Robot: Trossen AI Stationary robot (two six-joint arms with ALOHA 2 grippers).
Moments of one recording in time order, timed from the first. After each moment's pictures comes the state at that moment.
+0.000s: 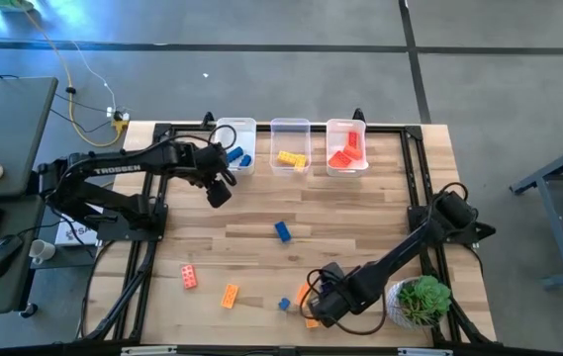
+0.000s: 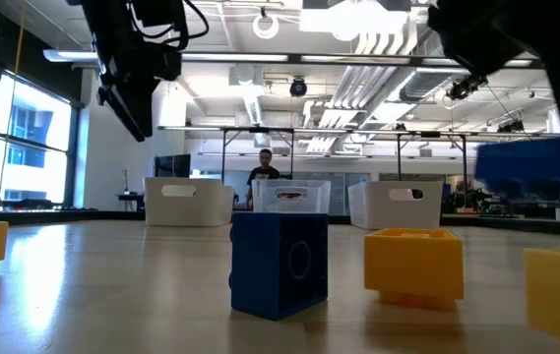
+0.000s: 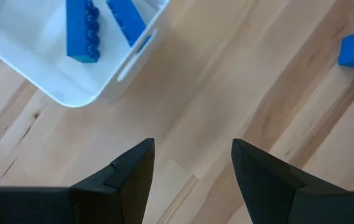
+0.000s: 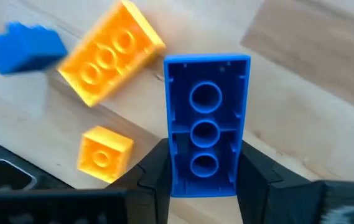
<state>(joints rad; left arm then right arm) 0.40 1.22 0.96 -0.97 -0.14 -0.32 0.65 1.94 1.41 -0.80 0.06 1.73</state>
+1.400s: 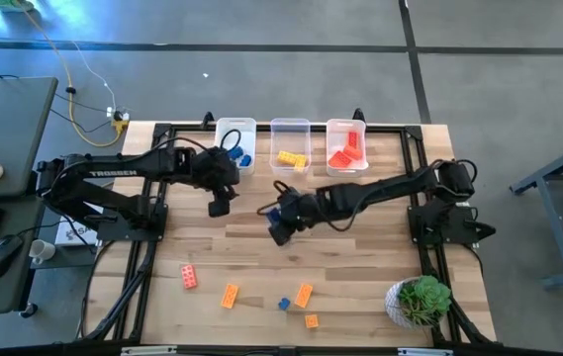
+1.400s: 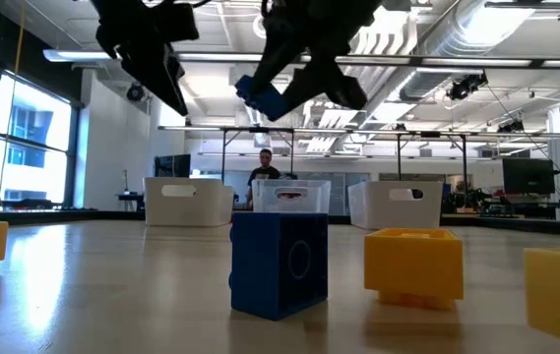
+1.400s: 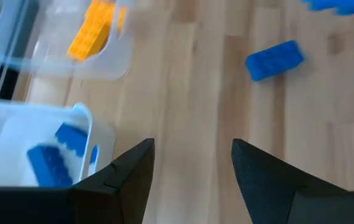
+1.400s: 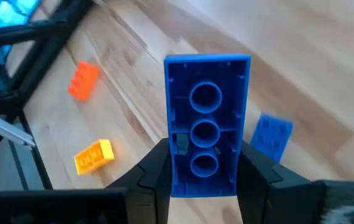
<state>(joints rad) 0.29 1.19 0.96 -0.73 -0.06 0.13 0.13 1.80 1.41 -0.45 0.07 0.92</state>
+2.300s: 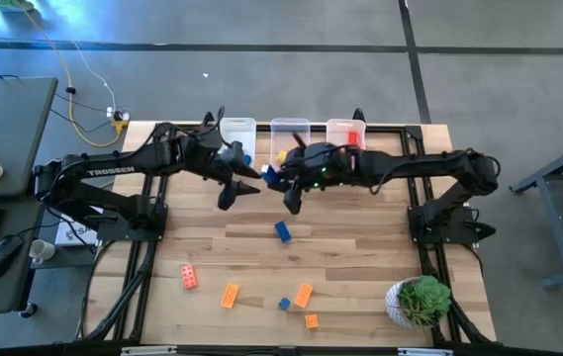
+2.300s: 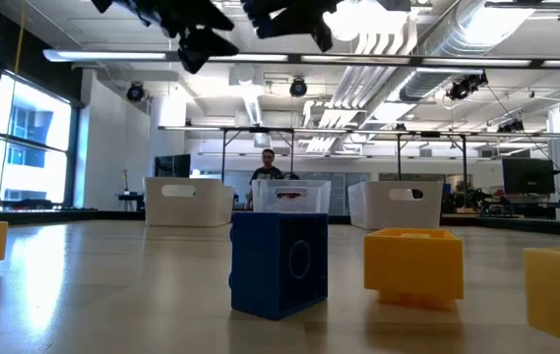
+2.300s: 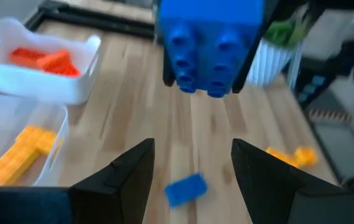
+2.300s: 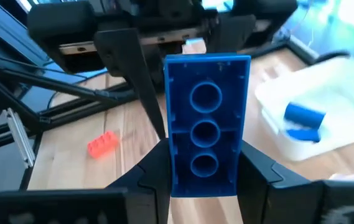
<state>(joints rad) 0.39 1.17 0.96 -0.31 0.34 -0.05 -0.04 1.60 1.41 -0.26 0.03 0.28</state>
